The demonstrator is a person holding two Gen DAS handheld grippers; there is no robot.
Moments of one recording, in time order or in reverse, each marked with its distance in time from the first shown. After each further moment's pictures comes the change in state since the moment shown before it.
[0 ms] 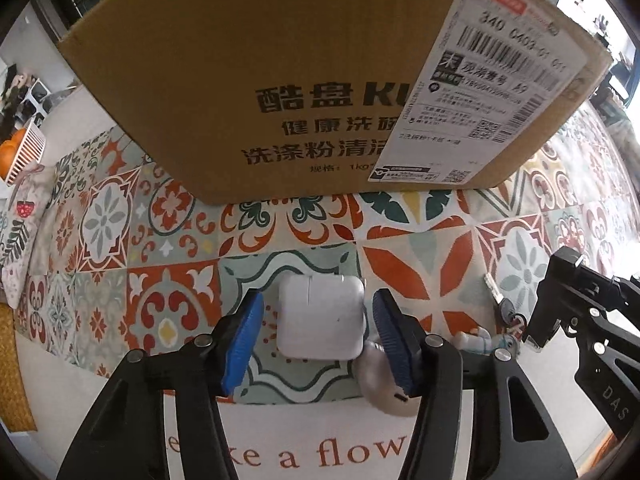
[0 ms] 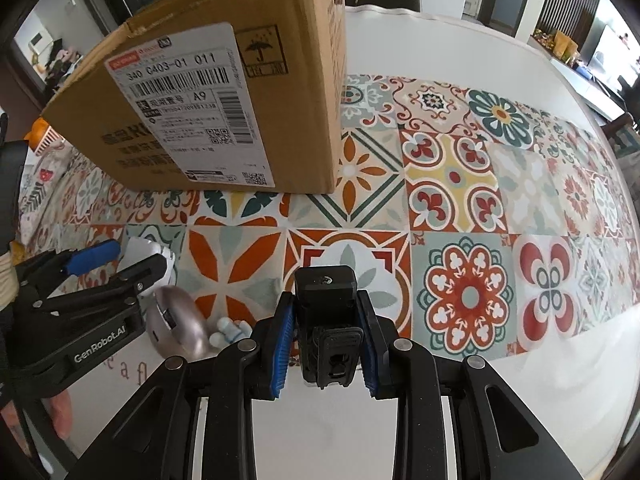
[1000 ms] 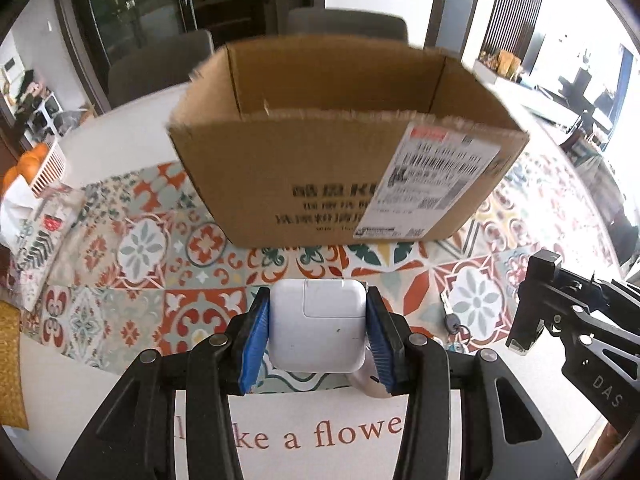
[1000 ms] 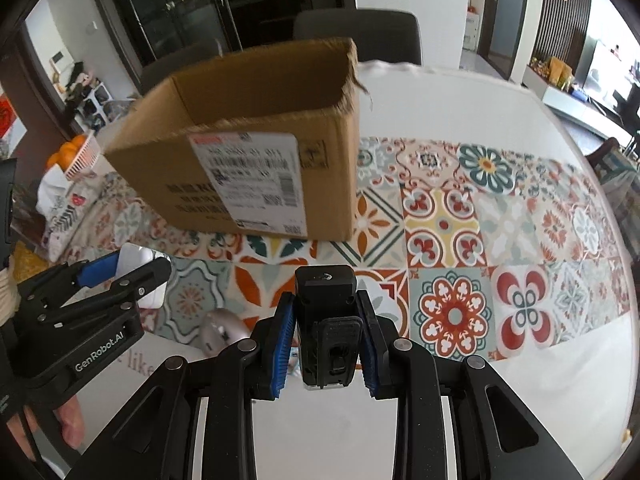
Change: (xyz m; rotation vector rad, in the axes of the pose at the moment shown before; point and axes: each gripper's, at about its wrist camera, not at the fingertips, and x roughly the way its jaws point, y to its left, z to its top) left arm -0.085 0.011 -0.022 -0.031 -0.222 -0.044; right arm -0.071 0.016 0.000 -0.014 -0.179 0.028
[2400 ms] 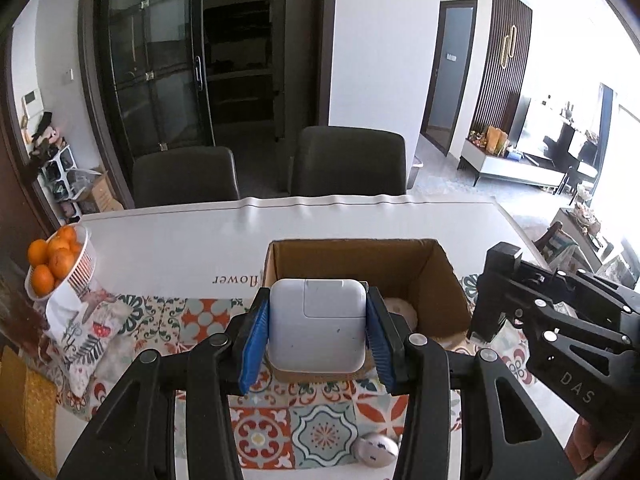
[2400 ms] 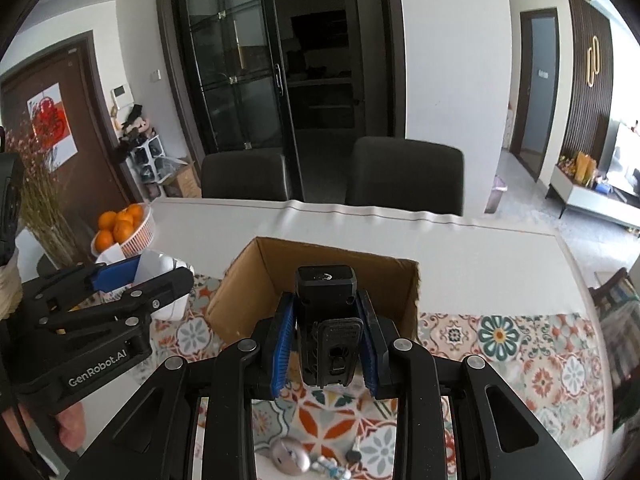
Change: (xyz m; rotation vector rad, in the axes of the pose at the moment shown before) left arm -0.108 0.036 0.117 -0.019 -0.275 -0.021; right arm -0.096 0.049 0.121 -0.143 -0.310 0.103
